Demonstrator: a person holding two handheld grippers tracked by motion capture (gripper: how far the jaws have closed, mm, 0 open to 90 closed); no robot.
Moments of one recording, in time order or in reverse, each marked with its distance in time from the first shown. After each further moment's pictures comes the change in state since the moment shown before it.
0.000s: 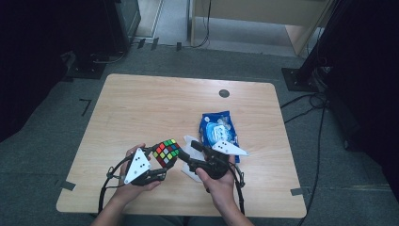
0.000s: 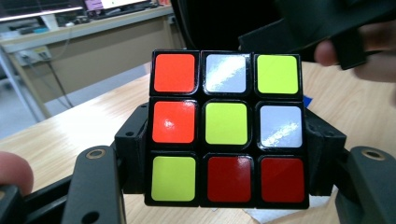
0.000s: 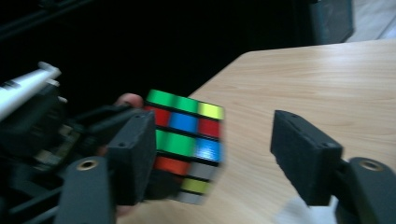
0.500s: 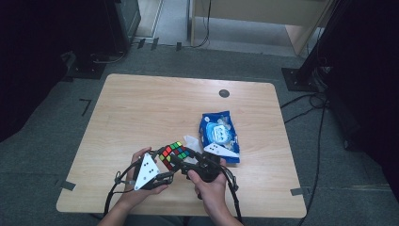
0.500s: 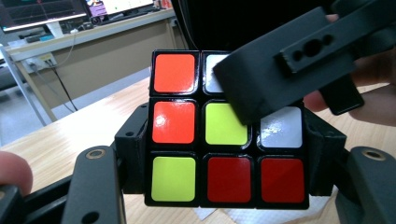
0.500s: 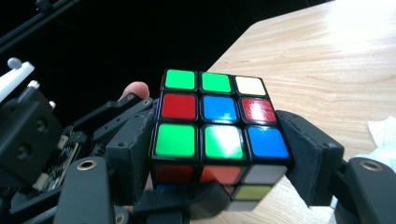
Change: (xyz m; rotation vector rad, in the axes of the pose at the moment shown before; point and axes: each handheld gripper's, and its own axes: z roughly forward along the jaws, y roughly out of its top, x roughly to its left) left arm -0.021 0.001 0.009 -0.009 0.019 0.030; right arm 0.004 -0.017 0.017 0.064 0.002 0.139
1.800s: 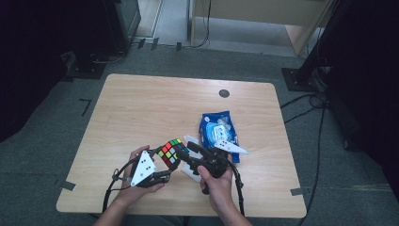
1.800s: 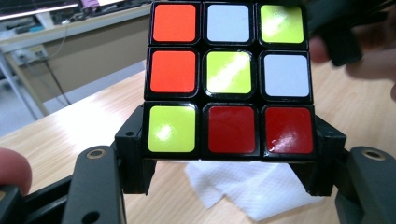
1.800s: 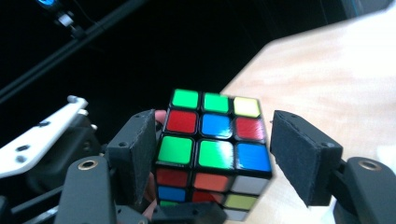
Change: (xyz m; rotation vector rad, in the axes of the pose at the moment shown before) left arm 0.020 -0.003 -0.004 0.029 -0.023 -0.028; right arm -0.012 0.016 -0.015 -0.100 0.104 -0.012
